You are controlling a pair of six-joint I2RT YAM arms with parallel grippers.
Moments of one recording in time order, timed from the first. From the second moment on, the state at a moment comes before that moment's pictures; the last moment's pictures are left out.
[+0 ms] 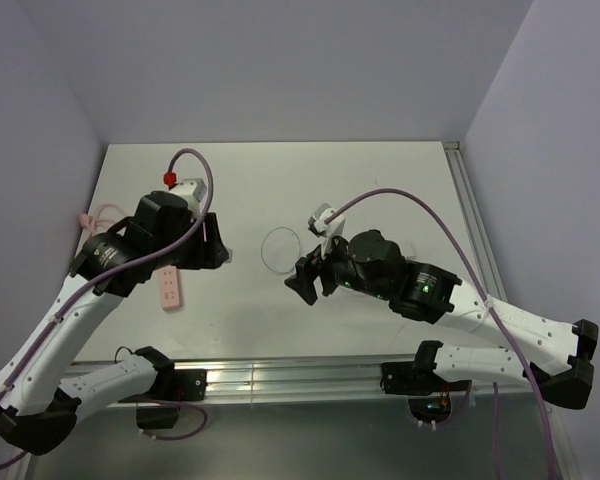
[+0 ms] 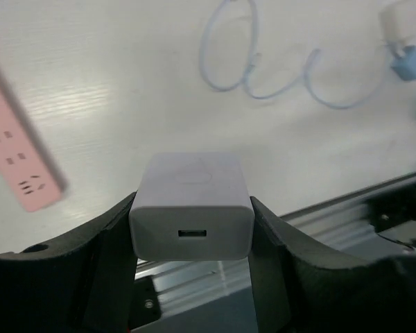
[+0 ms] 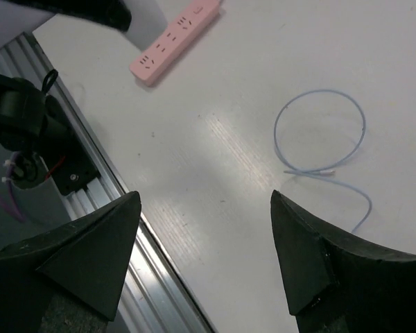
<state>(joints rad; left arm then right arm) -0.63 1.01 1.31 -1.06 -0.07 -0.51 1.07 0.98 1.00 -0.39 0.07 0.20</state>
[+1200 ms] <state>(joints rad) 0.02 1.41 1.14 -0.84 -0.03 -0.25 1.07 1.00 0.74 -0.20 -0.07 0.31</state>
